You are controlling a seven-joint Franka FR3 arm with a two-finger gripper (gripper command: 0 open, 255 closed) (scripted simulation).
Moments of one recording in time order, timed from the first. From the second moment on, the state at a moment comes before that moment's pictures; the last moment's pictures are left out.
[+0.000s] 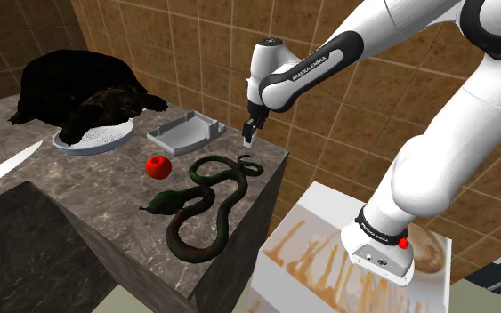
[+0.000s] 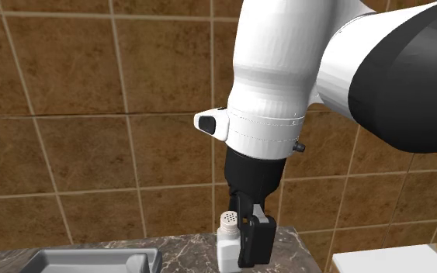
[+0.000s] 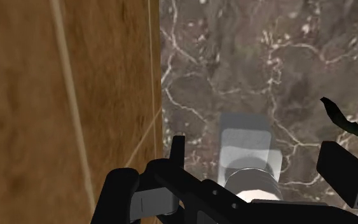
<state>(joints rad) 0.05 -0.08 -0.05 -2.46 -0.16 2.47 -0.03</state>
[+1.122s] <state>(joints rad) 0.05 -0.13 -0.05 -2.43 -0.15 2.41 -0.05</state>
